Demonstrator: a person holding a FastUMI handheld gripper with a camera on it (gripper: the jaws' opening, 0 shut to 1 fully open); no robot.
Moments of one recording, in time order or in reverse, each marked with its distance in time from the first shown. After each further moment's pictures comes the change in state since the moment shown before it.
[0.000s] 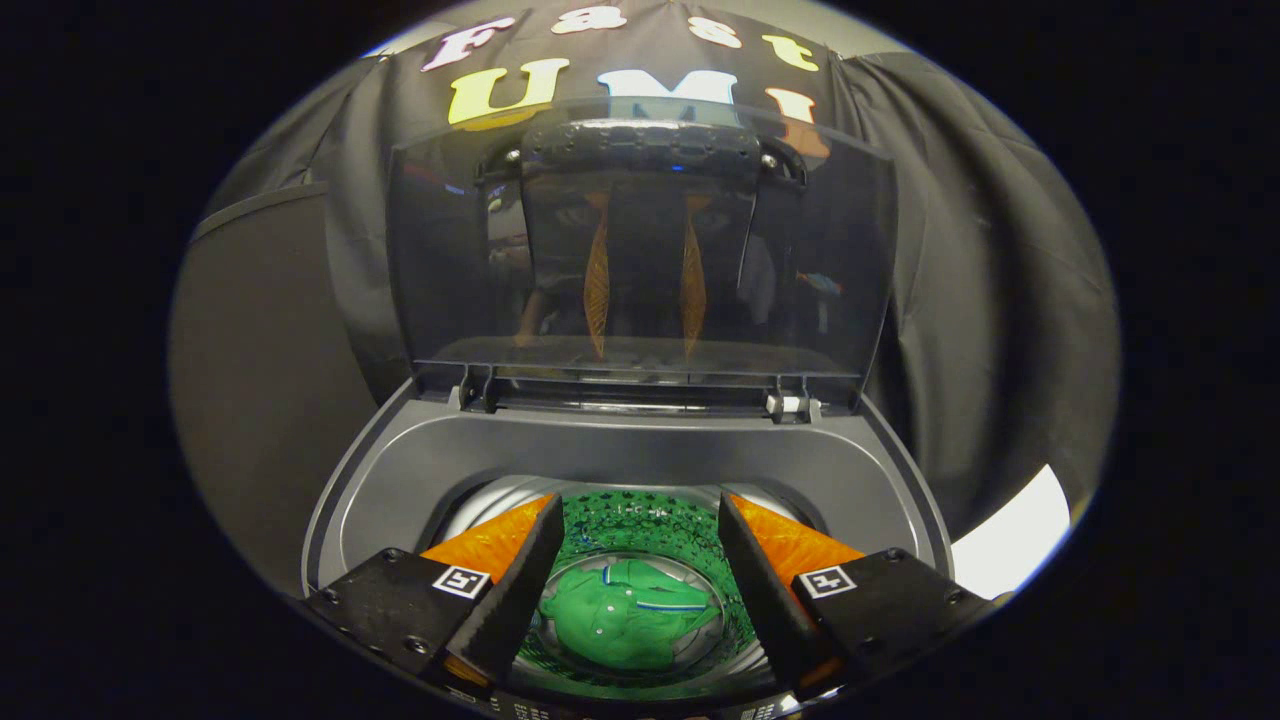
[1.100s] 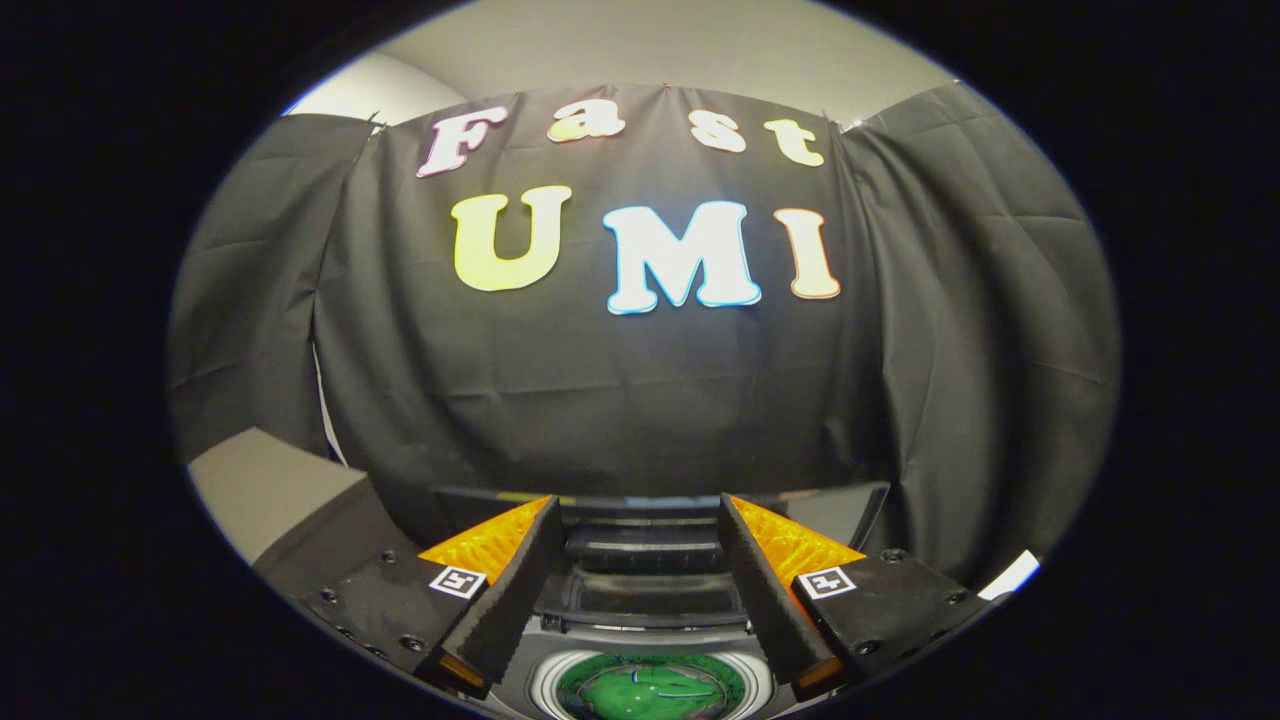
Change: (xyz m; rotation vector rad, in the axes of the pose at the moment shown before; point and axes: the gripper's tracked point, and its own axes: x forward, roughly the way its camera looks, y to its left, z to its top) arm -0.056 -0.004 0.268 0.066 -0.315 0.044
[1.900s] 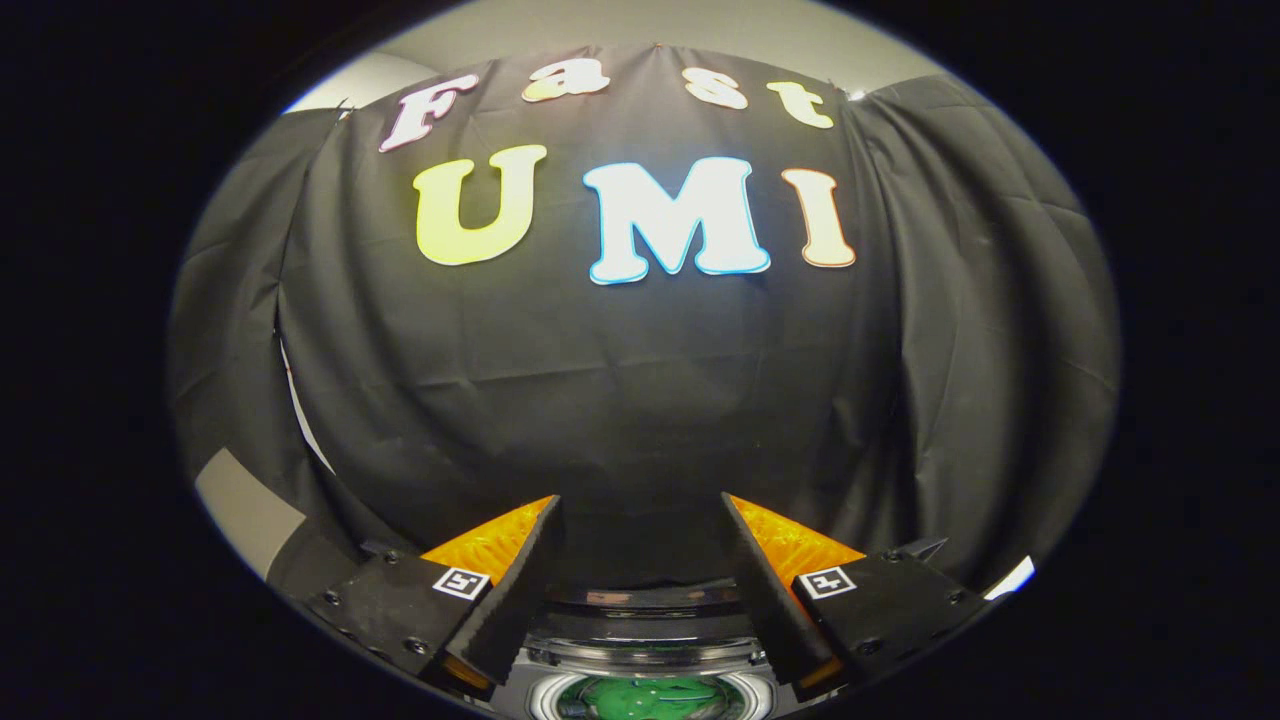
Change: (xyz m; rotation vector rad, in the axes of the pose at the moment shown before) arm 0.092 -0.009 -0.009 0.001 0.149 -0.024
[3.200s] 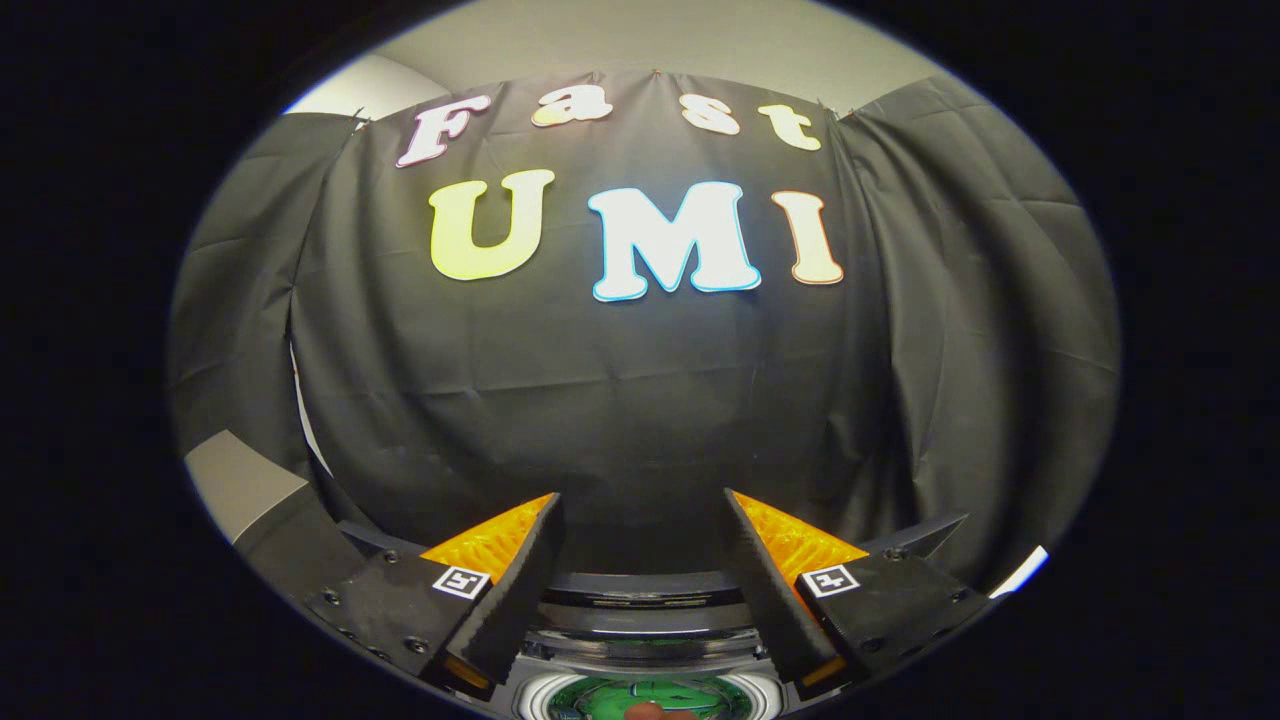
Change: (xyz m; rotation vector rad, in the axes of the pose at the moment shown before) arm -0.035 0.001 -0.027 0.008 -0.141 0.013
